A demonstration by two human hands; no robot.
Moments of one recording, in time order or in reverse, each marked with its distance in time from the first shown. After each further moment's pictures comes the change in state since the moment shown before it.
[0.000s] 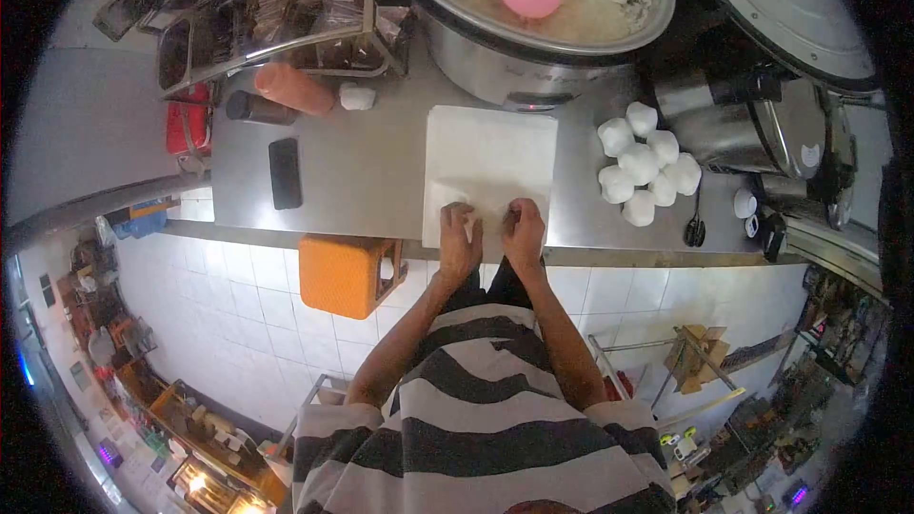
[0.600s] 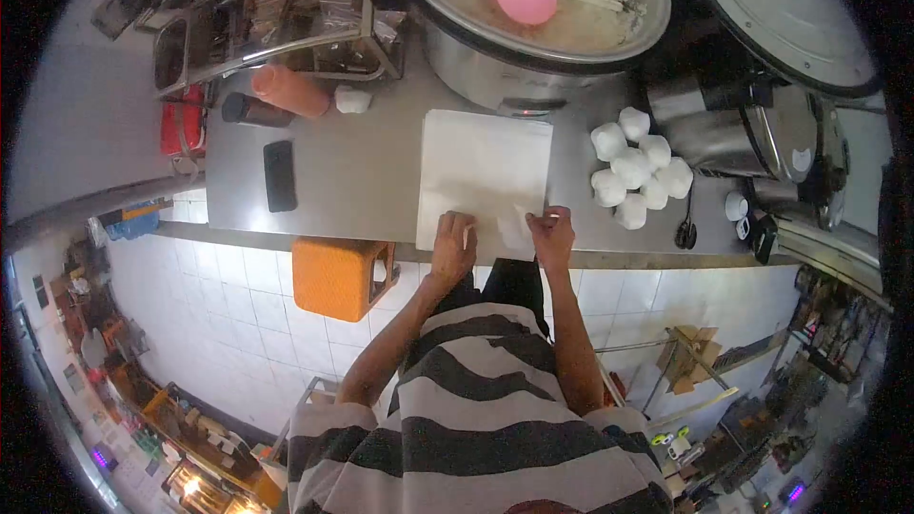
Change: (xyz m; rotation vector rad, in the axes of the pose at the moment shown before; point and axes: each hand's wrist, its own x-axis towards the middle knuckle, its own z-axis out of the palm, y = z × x) left_hand 0.002 0.007 -0.015 0.004 -0.110 0.108; right_hand 0.004 0.032 -0.048 0.093 -0.071 0.613
